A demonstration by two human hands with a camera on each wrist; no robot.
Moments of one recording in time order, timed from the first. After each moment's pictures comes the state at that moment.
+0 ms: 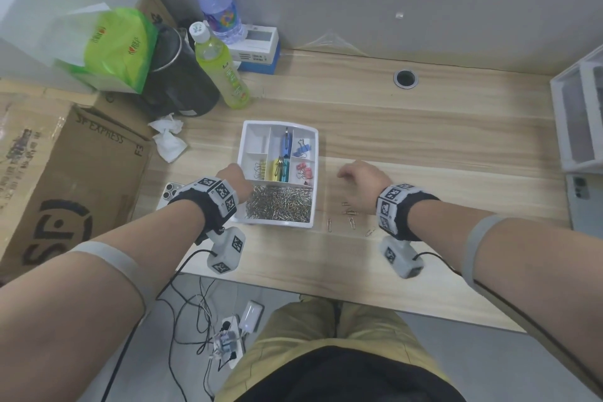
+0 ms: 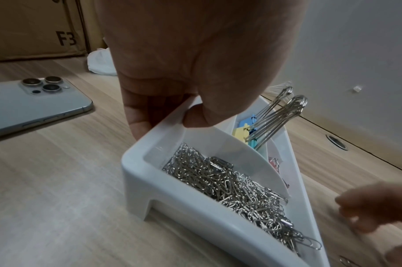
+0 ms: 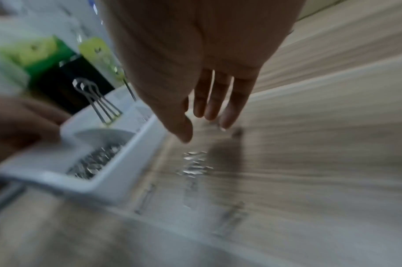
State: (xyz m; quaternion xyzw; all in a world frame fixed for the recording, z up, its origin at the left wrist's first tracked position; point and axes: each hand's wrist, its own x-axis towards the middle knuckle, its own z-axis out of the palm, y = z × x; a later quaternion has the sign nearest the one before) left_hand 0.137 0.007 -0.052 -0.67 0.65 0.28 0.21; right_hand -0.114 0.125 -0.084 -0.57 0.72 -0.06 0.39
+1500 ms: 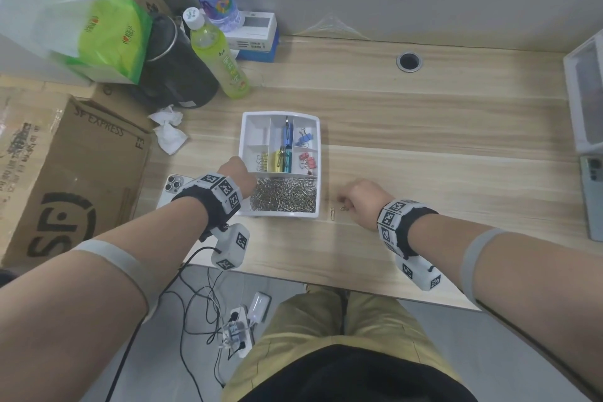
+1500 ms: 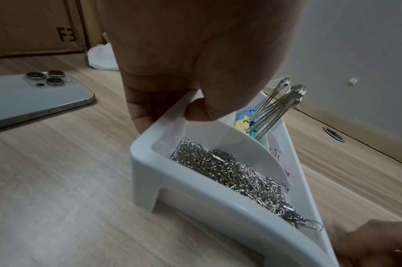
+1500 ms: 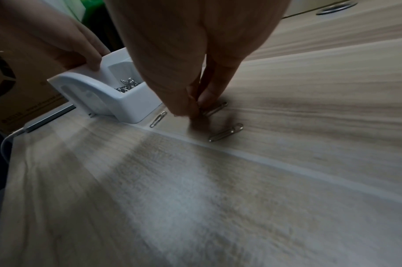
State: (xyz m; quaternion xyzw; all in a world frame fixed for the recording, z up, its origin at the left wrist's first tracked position) left_hand 0.128 0.024 -0.041 -0.69 0.65 0.27 0.20; right_hand -0.096 0.160 -0.117 -0.67 0.64 0.01 0.37
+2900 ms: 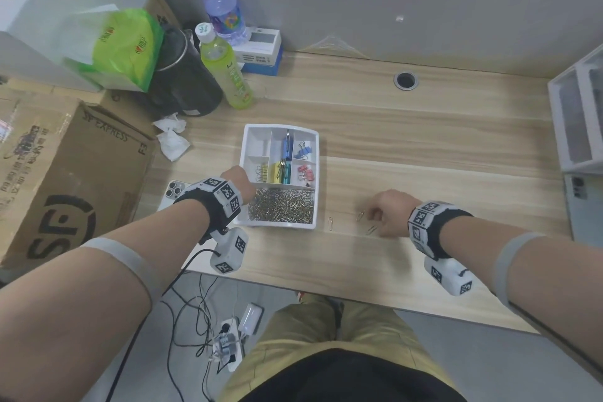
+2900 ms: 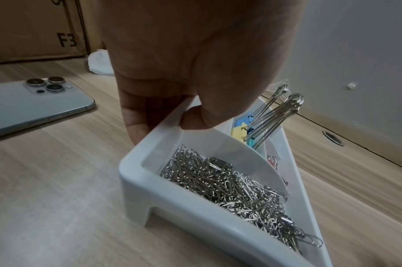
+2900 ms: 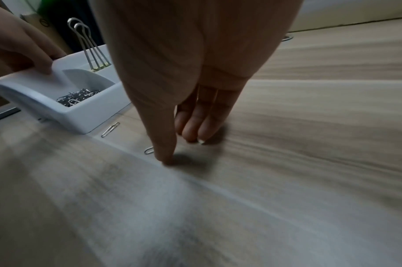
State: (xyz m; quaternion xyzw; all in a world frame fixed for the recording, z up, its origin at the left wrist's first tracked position) left_hand 0.134 0.018 -0.046 -0.67 0.65 0.27 0.22; right_hand -0.144 0.174 -0.089 -0.62 0.66 0.12 0.41
